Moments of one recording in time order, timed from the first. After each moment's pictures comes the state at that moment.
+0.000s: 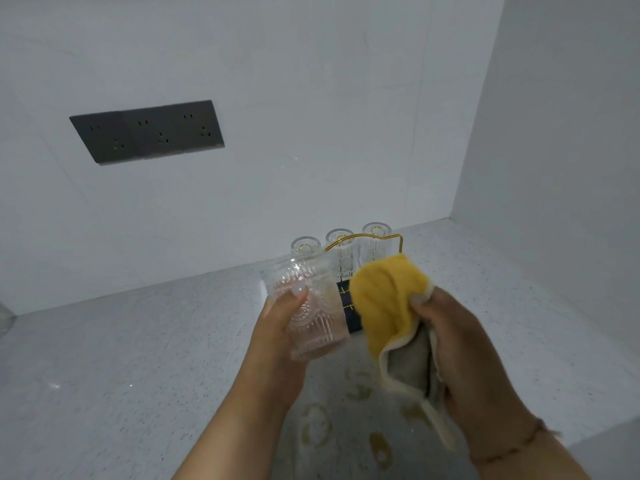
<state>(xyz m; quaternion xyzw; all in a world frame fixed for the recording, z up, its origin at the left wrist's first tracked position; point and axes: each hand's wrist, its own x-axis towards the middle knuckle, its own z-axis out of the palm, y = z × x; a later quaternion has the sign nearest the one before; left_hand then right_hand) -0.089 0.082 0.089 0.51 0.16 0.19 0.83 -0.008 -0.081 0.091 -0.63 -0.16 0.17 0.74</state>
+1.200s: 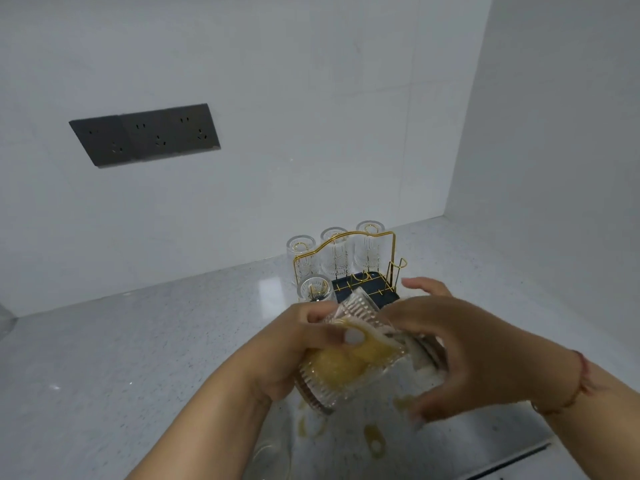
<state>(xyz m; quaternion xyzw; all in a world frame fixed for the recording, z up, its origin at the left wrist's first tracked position) -0.094 0.077 0.108 0.64 0.07 -0.07 0.76 0.005 -0.119 0.141 -0.75 -0.62 0.10 0.21</state>
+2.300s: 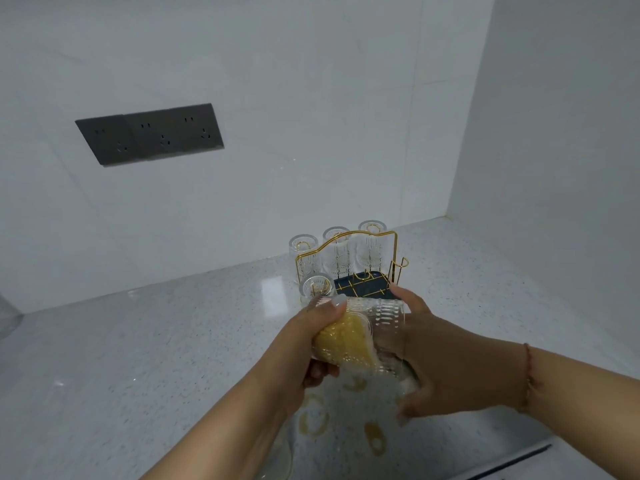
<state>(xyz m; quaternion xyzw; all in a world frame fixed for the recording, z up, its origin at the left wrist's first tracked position) -0.104 0.058 0.098 0.64 0.25 0.00 0.72 0.005 -0.103 0.110 -0.75 -0.62 0.14 0.18</state>
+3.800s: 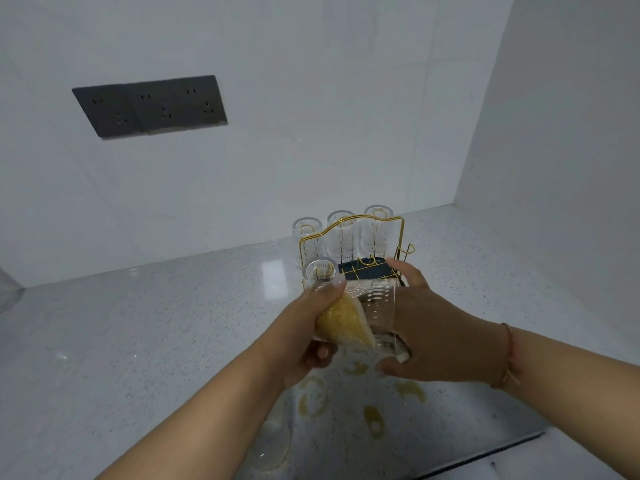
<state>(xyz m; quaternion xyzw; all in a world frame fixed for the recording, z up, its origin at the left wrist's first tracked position) -0.089 0.074 0.080 0.58 0.24 -0.03 0.78 0.026 -0.084 0.079 -0.76 -0.65 -0.02 0.04</state>
